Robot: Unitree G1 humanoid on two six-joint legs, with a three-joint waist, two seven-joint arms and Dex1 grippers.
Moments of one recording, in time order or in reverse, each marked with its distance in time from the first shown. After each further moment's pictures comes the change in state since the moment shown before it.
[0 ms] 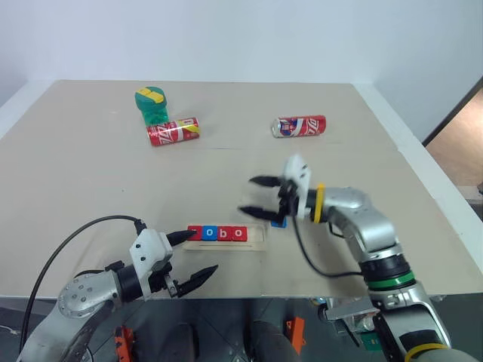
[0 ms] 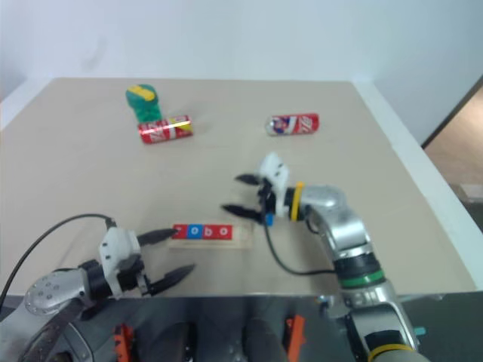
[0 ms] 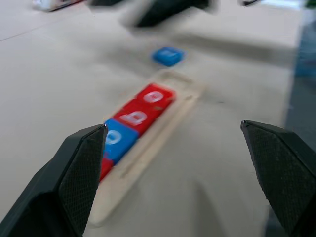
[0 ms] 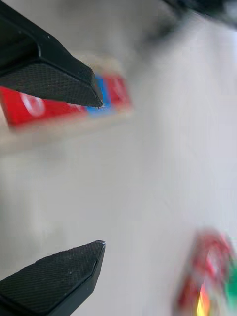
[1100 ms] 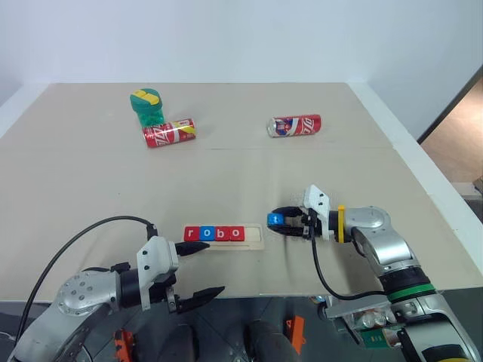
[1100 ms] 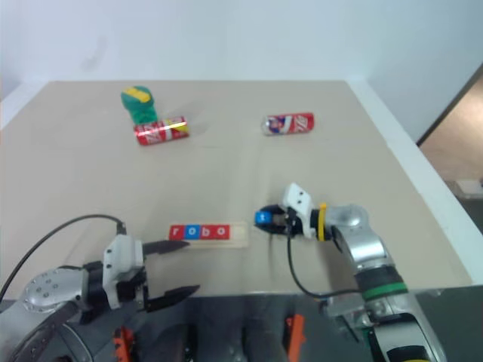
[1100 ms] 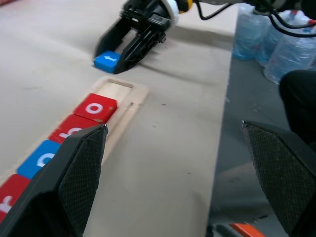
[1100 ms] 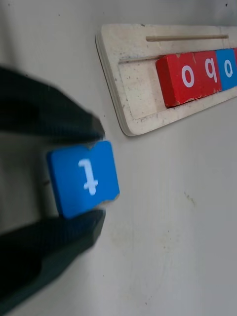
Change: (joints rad) left arm -0.017 0.042 -0.023 -0.025 0.001 0.008 -0.064; right arm 0.123 -0.120 0.103 0.238 -0.143 -0.356 0.195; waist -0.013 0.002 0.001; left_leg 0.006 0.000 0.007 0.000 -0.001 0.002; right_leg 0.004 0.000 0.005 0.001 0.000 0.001
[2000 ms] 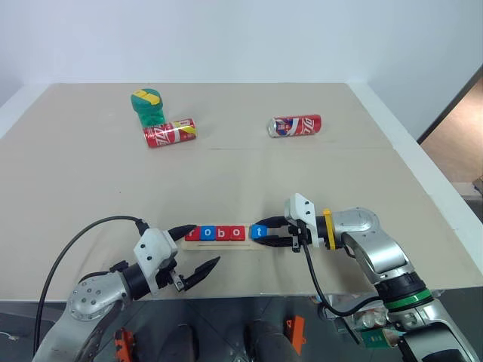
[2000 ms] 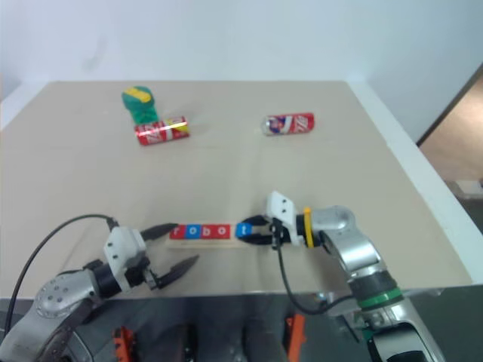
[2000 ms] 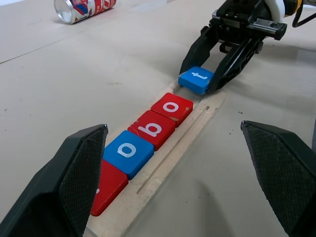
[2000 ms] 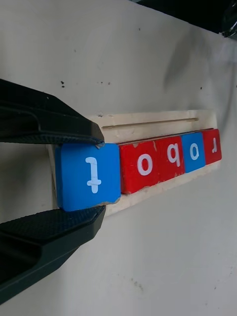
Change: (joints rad) left arm 0.016 -0.142 -0.006 0.060 0.140 -0.067 0.173; right arm 0.037 -0.005 0.079 -0.213 0.028 0.067 0.062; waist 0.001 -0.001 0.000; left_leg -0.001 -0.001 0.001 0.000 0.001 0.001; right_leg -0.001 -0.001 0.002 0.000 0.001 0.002
